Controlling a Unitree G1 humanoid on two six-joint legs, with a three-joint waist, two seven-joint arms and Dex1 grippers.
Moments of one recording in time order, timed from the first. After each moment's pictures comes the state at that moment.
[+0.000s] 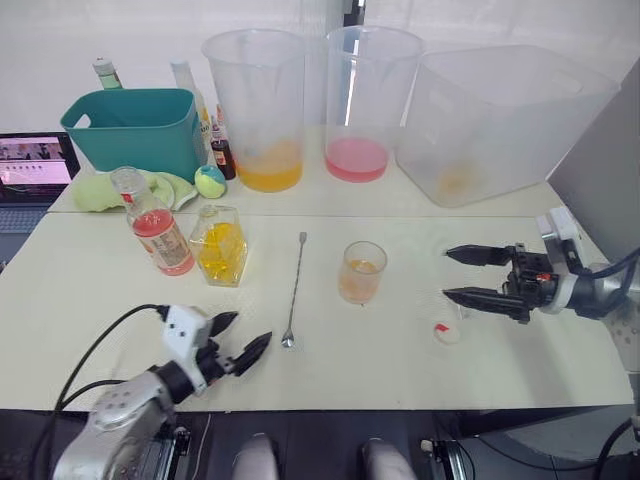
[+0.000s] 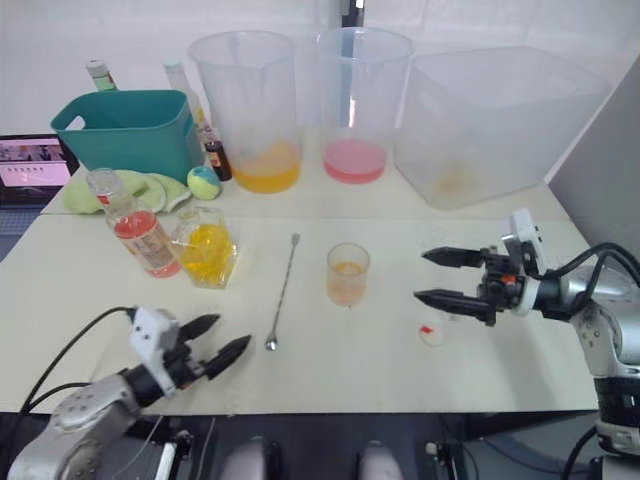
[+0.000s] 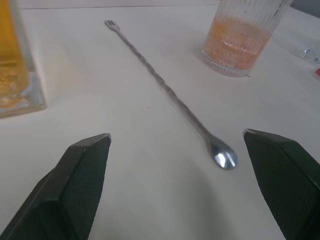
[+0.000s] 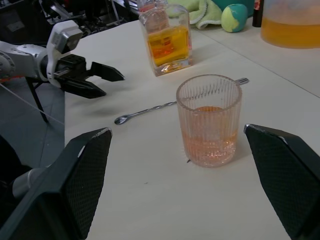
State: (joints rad) left arm 0.23 0.45 0.14 -0.58 -0.47 0.57 -0.51; right arm -0.34 -0.90 -0.19 -0.03 0.71 0.54 1.36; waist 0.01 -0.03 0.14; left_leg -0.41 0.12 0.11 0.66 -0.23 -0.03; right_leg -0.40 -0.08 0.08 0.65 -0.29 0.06
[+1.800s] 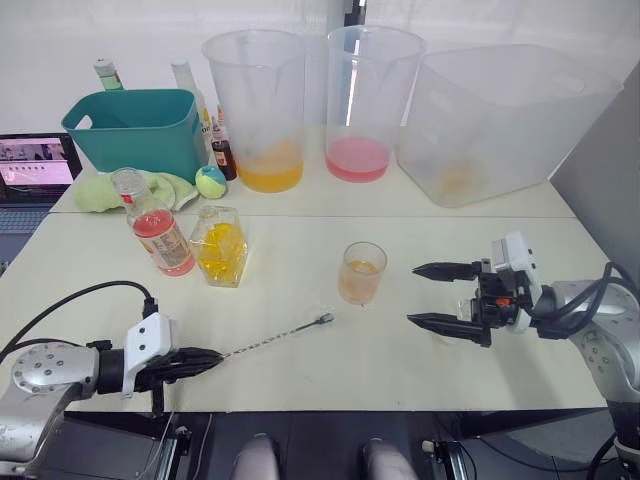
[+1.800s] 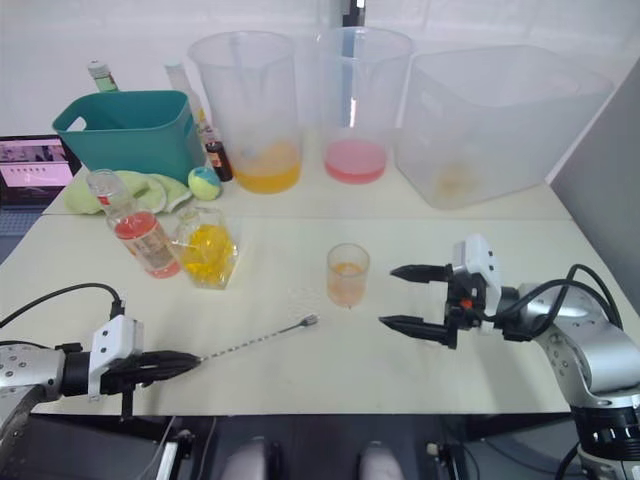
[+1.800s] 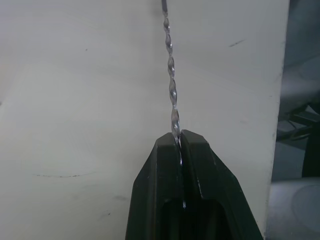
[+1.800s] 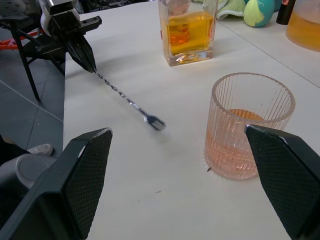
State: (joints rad) left arm 0.14 0.91 0.18 -0.17 -0.37 0.07 -1.29; right arm -0.23 -0.83 -0.15 -0.29 0.65 0.51 1.19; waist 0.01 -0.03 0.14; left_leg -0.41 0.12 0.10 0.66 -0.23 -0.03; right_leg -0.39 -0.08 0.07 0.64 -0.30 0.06
